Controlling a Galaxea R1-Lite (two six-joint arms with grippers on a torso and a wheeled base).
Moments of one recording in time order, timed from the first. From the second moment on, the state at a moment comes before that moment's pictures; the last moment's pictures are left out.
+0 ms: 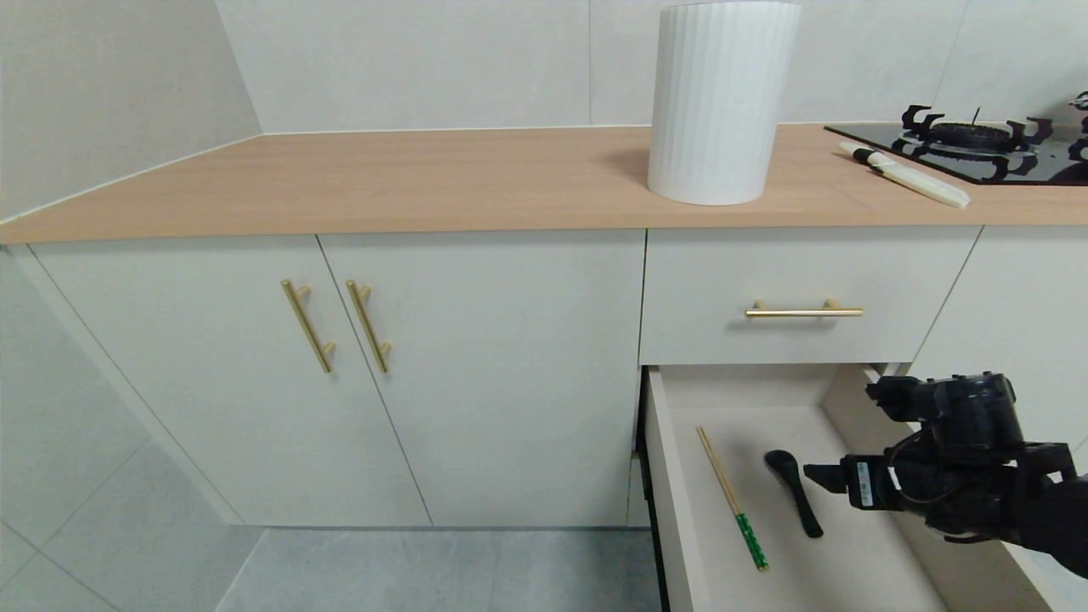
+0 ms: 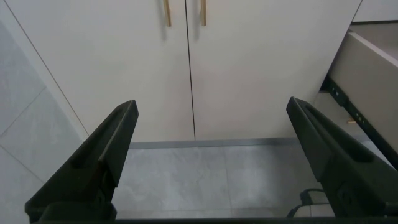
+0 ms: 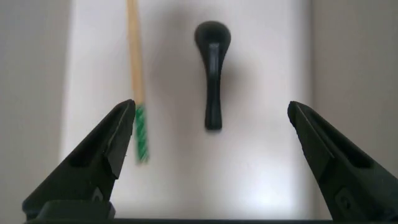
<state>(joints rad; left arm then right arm) 0.00 0.00 0.00 0.00 -0.03 0.02 0.20 1.80 -0.49 -0.58 -0.10 0.14</state>
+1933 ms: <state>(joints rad) 0.00 0.00 0.00 0.00 -0.03 0.01 0.49 1.48 -0.58 0.23 -0.05 -0.05</state>
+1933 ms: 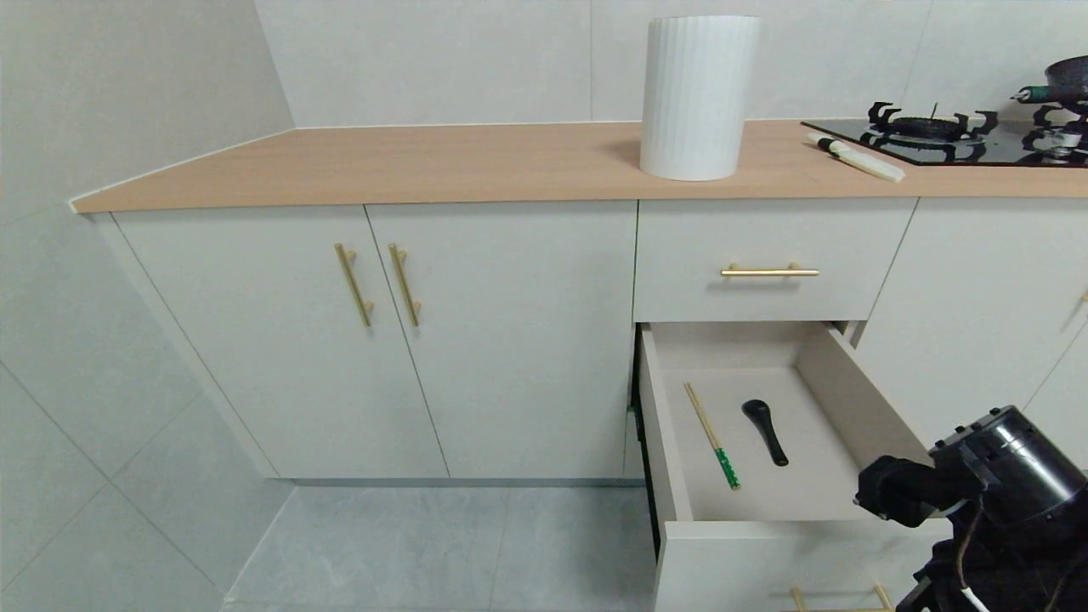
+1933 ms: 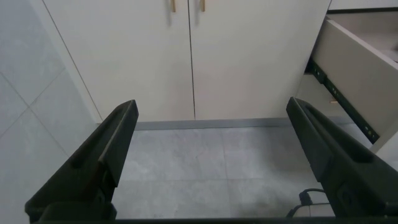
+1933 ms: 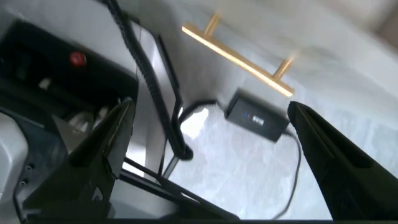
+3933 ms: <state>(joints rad) 0.00 0.00 0.00 0.00 -0.03 0.01 0.36 1.86 -0.68 -0.34 -0.26 0.32</state>
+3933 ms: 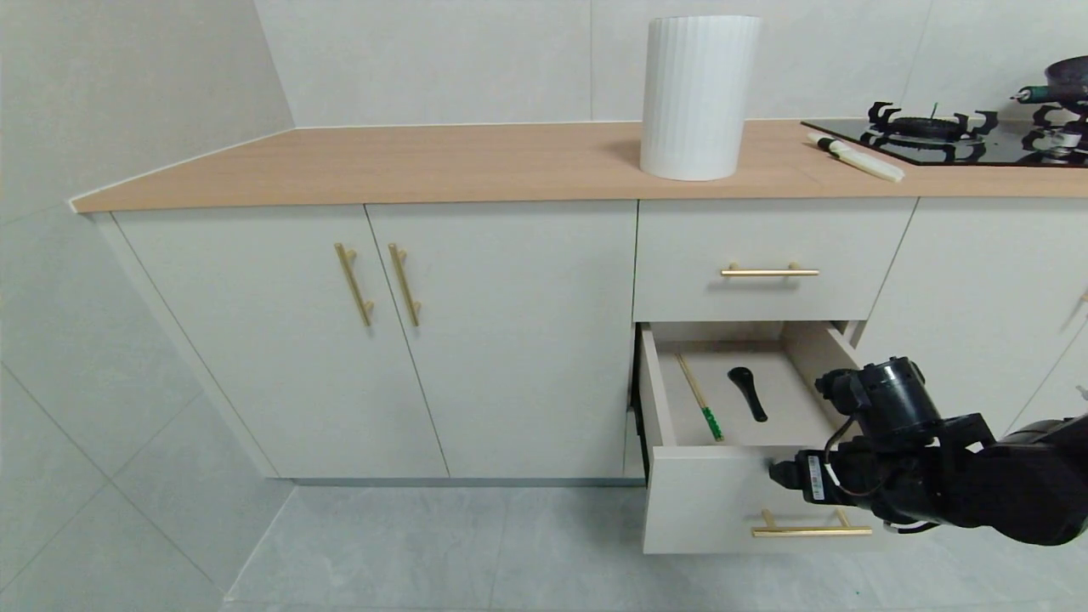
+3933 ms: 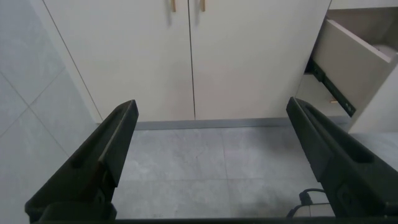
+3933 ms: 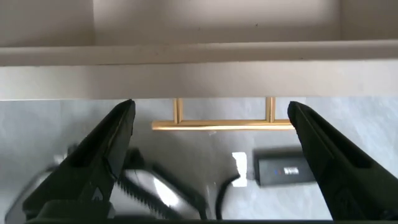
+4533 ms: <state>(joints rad) 0.00 0.00 0.00 0.00 -0.03 0.01 0.28 2.06 -0.75 -0.75 -0.26 0.20</state>
